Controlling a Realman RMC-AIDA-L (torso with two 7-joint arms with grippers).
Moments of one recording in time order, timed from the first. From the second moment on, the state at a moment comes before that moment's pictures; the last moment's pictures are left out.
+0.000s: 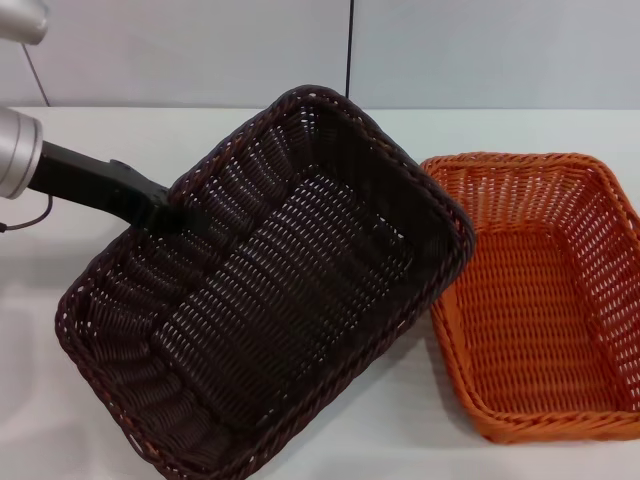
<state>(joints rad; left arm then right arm) -0.73 -1.94 -2.30 -0.97 2.32 -1.62 1.08 0.57 1.99 0.24 -0.16 -1.12 -1.02 0.54</state>
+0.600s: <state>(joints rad) -0.86 -2.00 -2.26 -0.88 2.33 -1.60 1.17 0.55 1.99 0.24 -0.16 -1.11 -1.01 0.54</state>
